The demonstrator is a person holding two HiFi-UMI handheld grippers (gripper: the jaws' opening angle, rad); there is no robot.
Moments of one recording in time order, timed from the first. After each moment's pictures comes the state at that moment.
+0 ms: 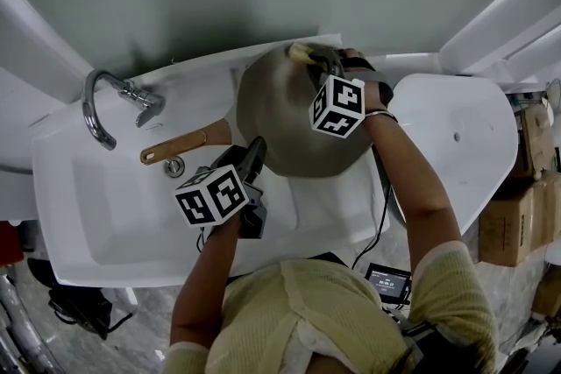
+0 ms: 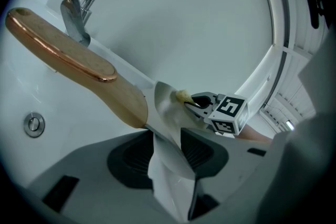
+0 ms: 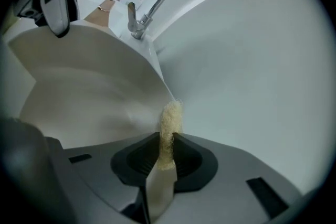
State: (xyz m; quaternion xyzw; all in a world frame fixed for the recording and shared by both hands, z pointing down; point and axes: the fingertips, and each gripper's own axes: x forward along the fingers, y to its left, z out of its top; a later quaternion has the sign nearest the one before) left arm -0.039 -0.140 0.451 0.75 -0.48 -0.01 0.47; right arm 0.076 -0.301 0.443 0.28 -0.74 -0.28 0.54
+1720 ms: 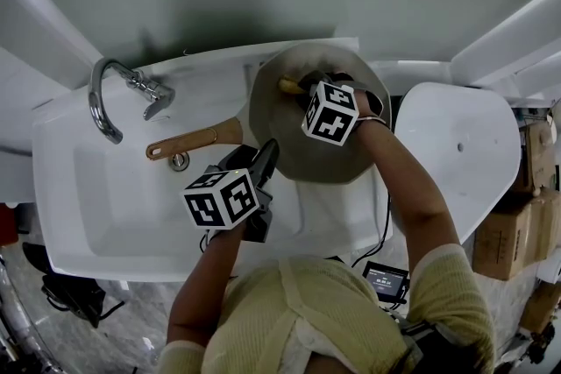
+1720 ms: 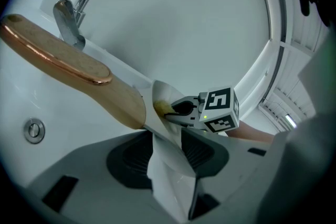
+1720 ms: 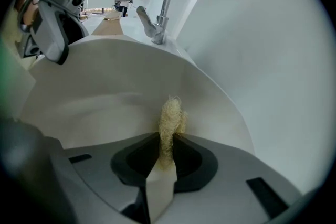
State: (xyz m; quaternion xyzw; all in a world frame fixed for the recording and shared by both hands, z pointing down) left arm -0.037 -0.140 0.452 0.76 -0.47 0.01 0.46; right arm 0.024 -0.254 0.509 0.14 -0.81 -0.13 0.56
